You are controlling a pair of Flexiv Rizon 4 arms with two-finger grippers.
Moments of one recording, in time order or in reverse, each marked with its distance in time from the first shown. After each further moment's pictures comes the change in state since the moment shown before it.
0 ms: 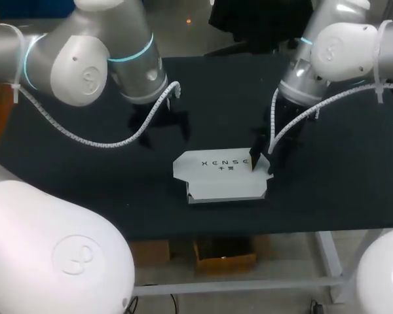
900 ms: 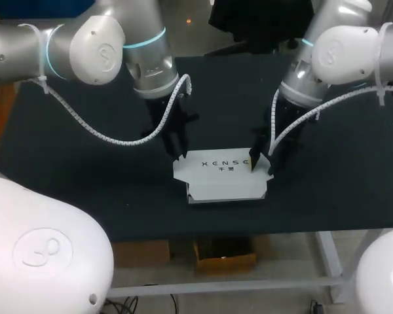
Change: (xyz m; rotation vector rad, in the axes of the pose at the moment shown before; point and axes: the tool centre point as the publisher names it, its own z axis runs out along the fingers) left arm 0.027 0.028 0.026 -0.292 0.002 -0.270; right arm -0.001 0.000 0.002 -0.012 0.005 -0.002
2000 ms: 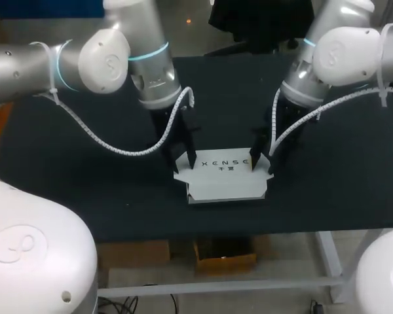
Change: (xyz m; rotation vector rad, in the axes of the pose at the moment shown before) left arm -0.001 0.001 0.039 -0.090 0.000 0.047; right arm 0.000 0.001 -0.002 -0.017 0.004 -0.003
